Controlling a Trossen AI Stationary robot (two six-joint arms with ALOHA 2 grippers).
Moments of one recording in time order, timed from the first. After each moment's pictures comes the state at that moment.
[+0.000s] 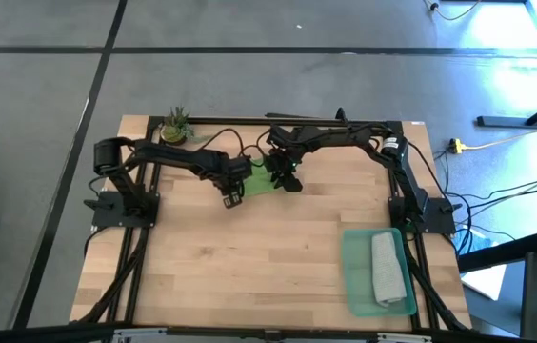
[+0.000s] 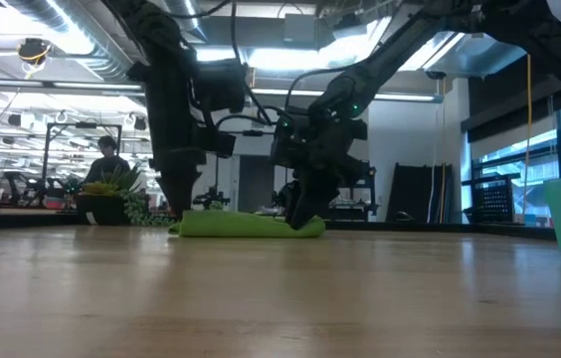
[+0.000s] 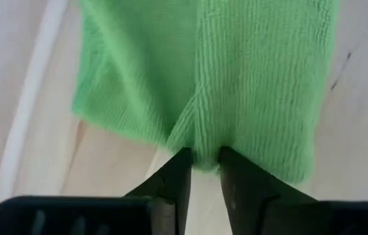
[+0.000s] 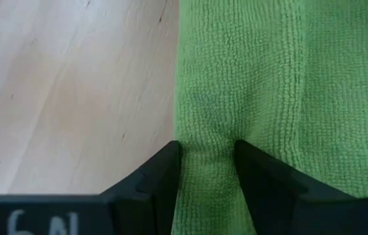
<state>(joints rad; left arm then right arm) 0.25 1.69 0.96 -0.62 -0.14 -0.16 -0.42 2.20 1.51 -0.60 -0.53 -0.63</state>
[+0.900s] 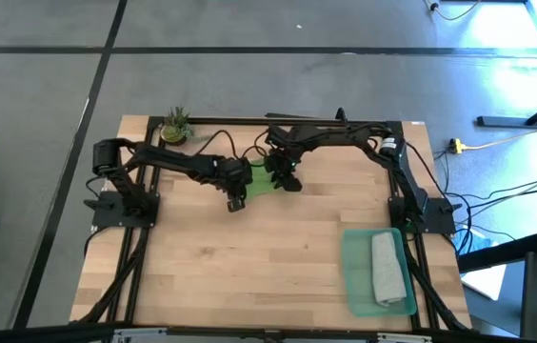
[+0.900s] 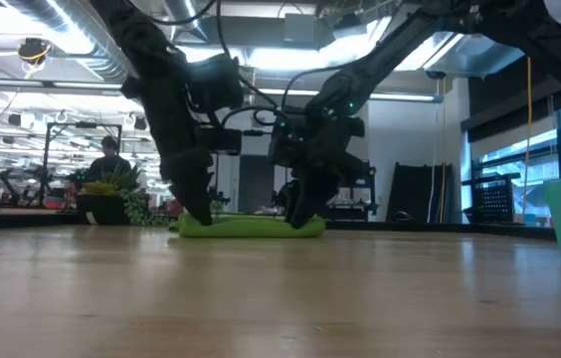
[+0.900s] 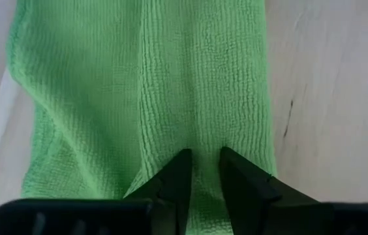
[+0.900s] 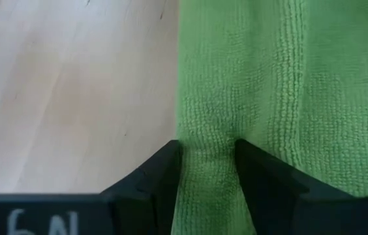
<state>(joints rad) 0.23 1.68 0.86 -0.33 -0.07 -0.04 -0.42 2.20 1.55 -0.67 -0.52 -0.63</state>
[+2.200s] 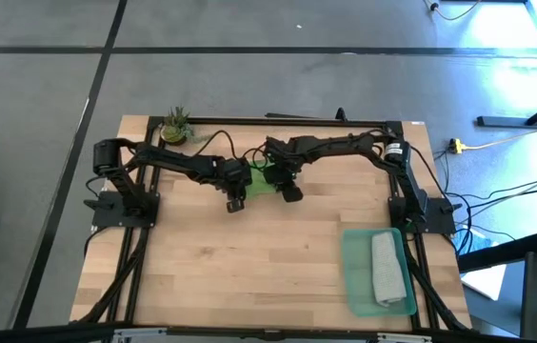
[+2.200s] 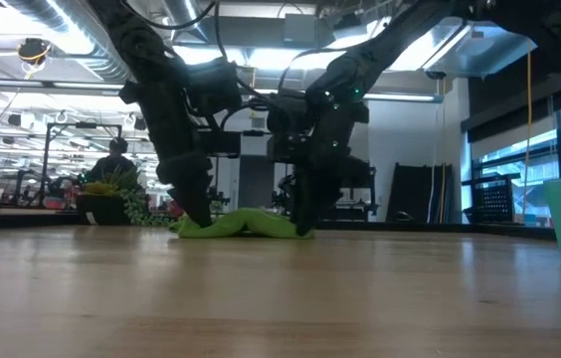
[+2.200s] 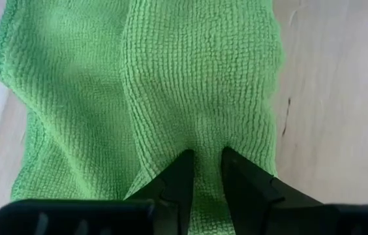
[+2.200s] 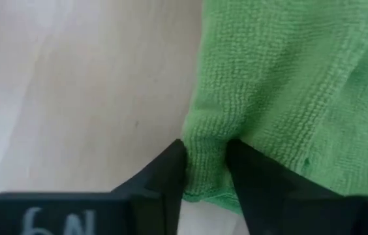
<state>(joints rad) 0.23 1.69 0.83 -0.30 -0.04 -0.02 -0.32 2.18 1.47 -0.63 -0.29 -0.61</state>
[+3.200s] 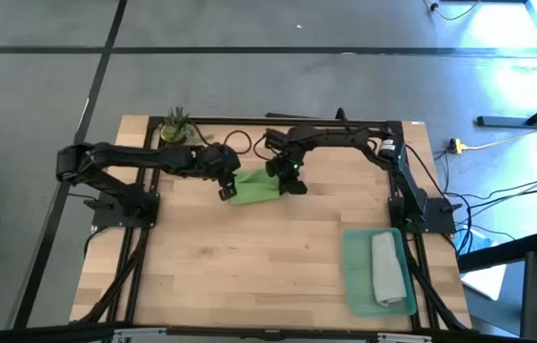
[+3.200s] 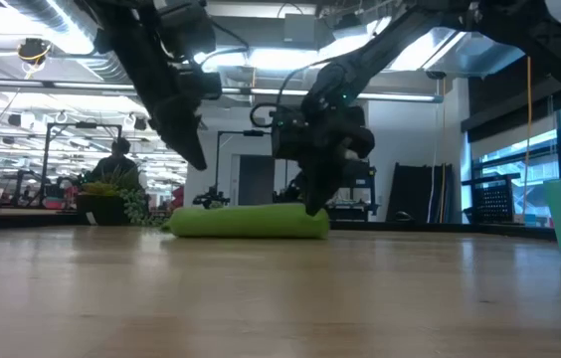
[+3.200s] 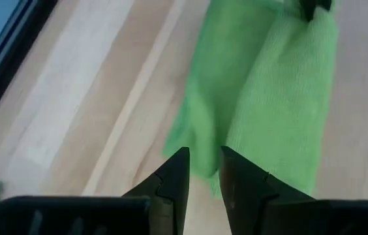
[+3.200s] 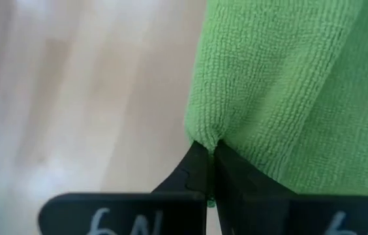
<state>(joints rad) 0.25 1.37 0.83 -0.44 -0.19 -0.07 -0.38 2.21 1.62 -0.89 -0.65 -0.63</state>
